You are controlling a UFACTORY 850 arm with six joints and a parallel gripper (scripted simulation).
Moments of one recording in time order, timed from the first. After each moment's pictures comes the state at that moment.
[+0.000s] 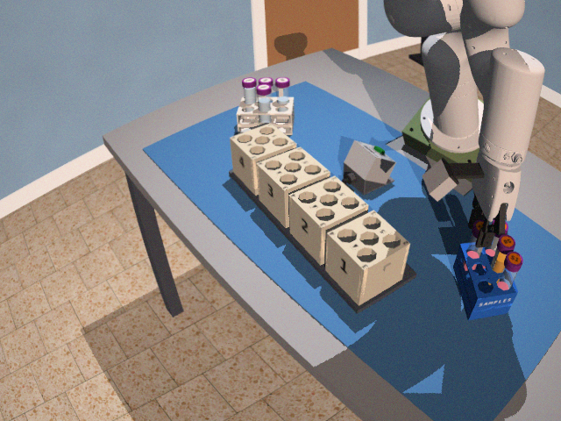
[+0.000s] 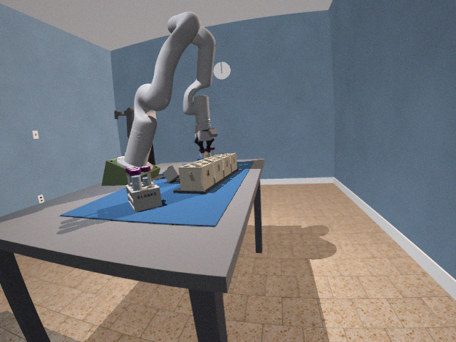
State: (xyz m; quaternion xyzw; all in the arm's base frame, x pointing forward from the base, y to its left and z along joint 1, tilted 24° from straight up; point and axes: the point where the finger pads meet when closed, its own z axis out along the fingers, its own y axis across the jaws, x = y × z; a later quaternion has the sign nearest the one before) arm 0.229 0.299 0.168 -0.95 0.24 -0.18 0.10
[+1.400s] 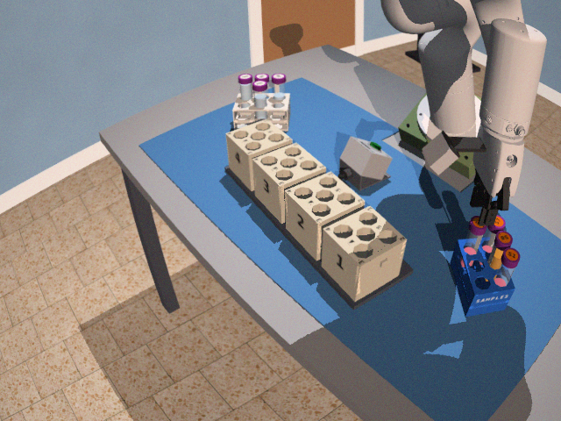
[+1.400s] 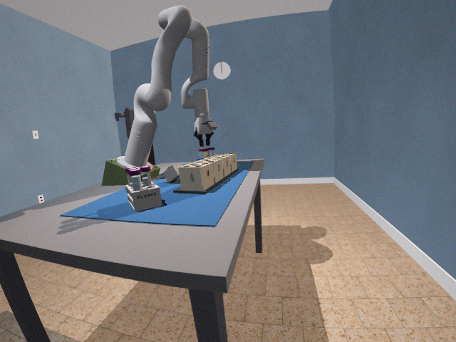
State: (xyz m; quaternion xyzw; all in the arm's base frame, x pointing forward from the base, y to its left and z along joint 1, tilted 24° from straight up) arm 0.213 0.296 0.204 -0.95 0.24 -0.19 0.10
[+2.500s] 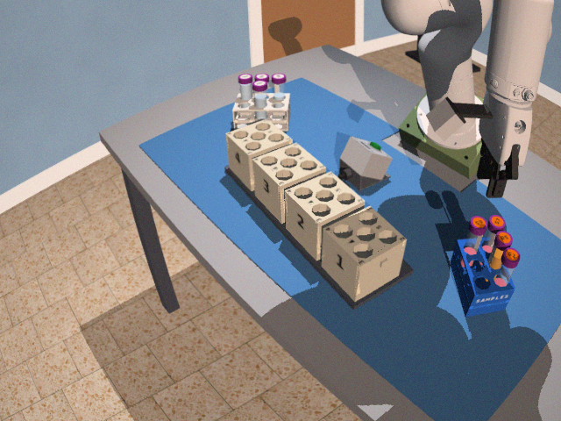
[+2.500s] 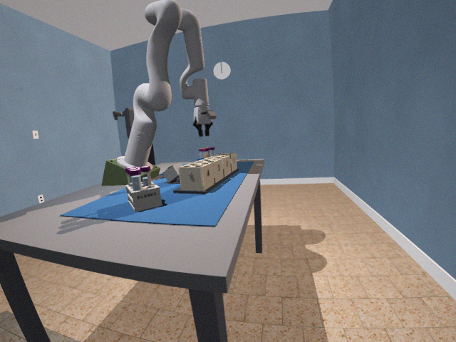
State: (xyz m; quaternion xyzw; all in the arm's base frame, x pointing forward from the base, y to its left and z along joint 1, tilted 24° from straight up) arm 0.190 0.290 0.258 -0.95 0.24 -0.18 0.10
